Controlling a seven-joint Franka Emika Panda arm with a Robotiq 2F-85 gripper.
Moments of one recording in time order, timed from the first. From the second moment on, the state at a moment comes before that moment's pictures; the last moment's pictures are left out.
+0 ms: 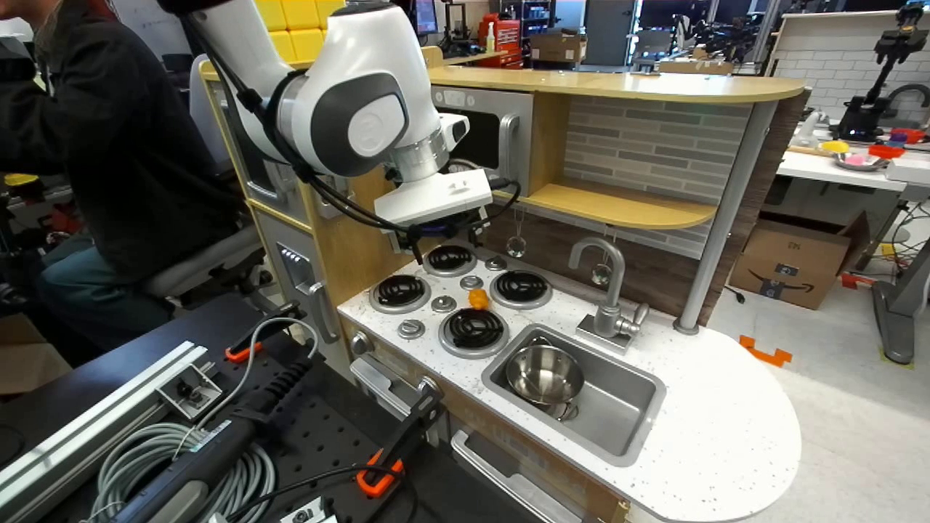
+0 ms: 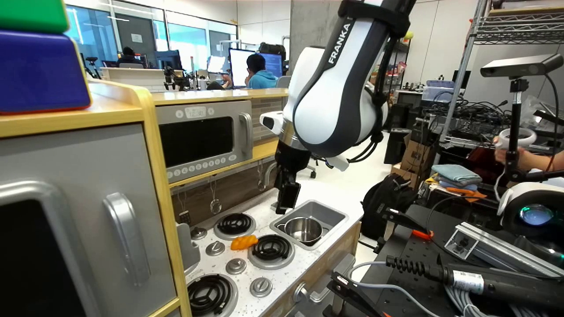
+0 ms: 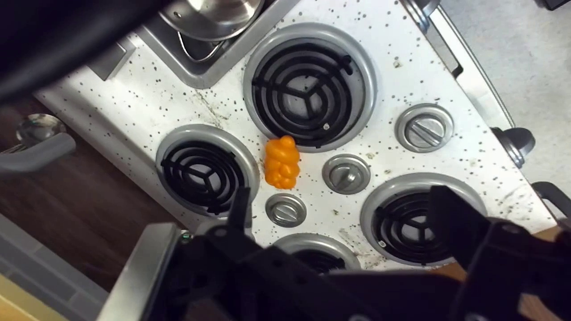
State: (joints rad) arm 0.15 0.48 -0.06 -2.35 0.03 3.13 -0.80
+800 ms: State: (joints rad) arm 0.28 0.68 -0.26 -2.19 -0.17 3.16 -0.41
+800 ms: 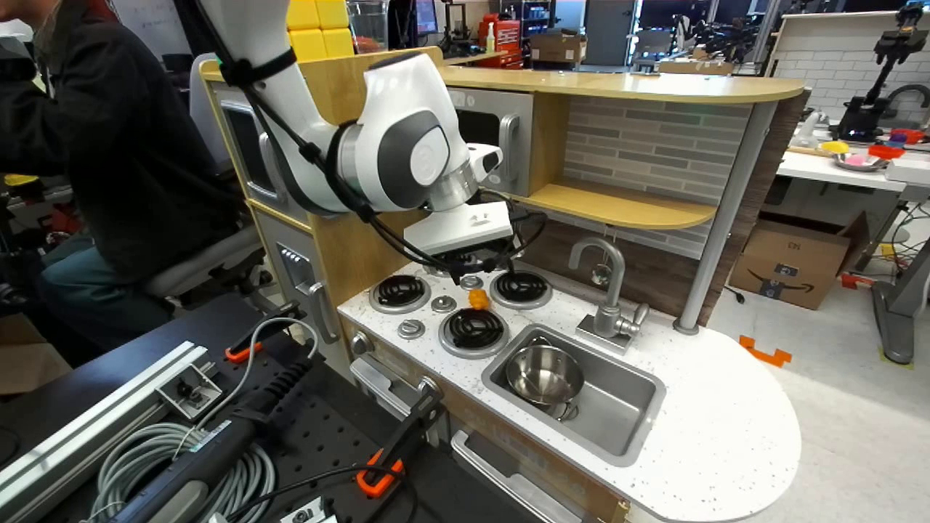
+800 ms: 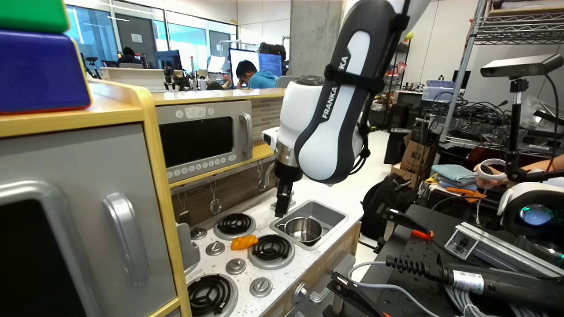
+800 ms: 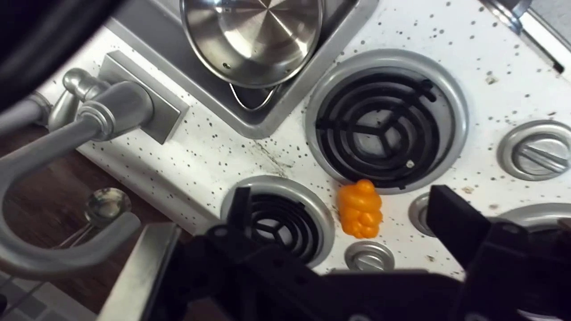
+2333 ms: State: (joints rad) arm 0.24 1.12 -0.14 -1.70 -0.17 3.14 -0.21
